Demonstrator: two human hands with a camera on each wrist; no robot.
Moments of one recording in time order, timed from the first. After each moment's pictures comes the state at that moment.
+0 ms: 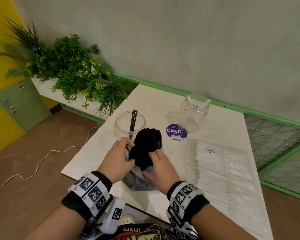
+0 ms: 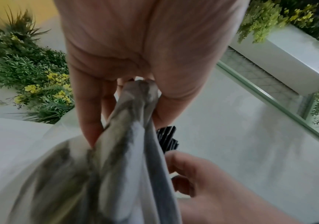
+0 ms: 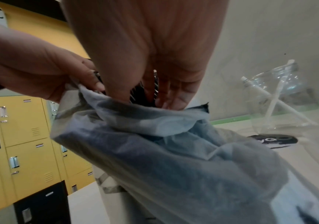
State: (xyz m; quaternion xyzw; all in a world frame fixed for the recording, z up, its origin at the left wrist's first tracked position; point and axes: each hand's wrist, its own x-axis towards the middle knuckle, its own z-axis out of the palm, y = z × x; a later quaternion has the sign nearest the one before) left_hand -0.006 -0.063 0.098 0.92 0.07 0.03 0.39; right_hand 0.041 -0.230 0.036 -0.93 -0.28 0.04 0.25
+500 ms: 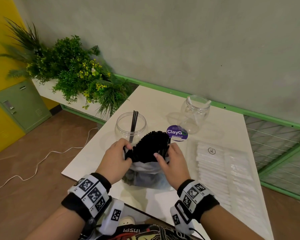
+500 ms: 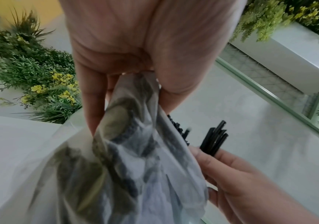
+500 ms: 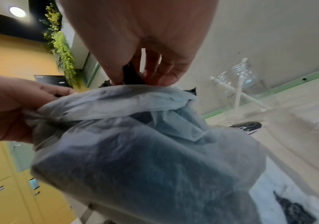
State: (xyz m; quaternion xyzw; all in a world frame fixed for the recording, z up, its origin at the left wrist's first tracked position) left_hand -0.007 -0.055 0.092 0.90 0.07 0.08 0.41; right_hand 0.054 -0.251 0.043 -0.88 -0.20 -0.08 0.41
